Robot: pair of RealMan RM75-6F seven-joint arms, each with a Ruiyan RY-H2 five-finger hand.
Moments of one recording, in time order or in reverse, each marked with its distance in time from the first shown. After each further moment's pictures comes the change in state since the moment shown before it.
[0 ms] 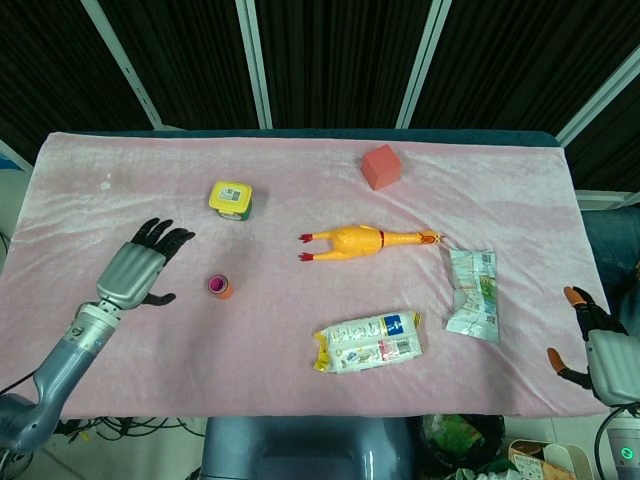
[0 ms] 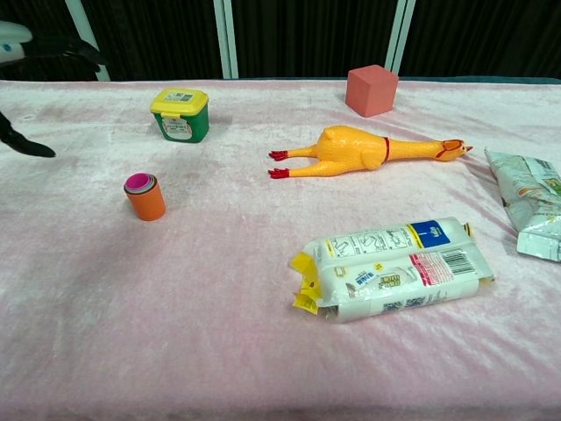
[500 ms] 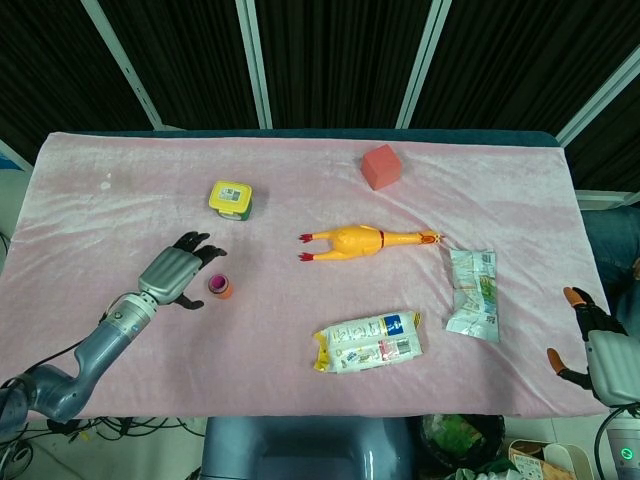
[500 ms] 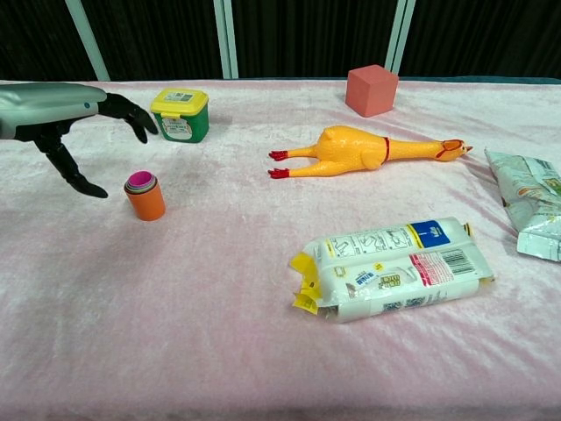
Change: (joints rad) left arm -0.128 -0.159 -0.010 0.207 -0.006 -0.239 -0.146; right arm -0.001 0.001 -0.002 -0.004 0.001 -0.002 0.003
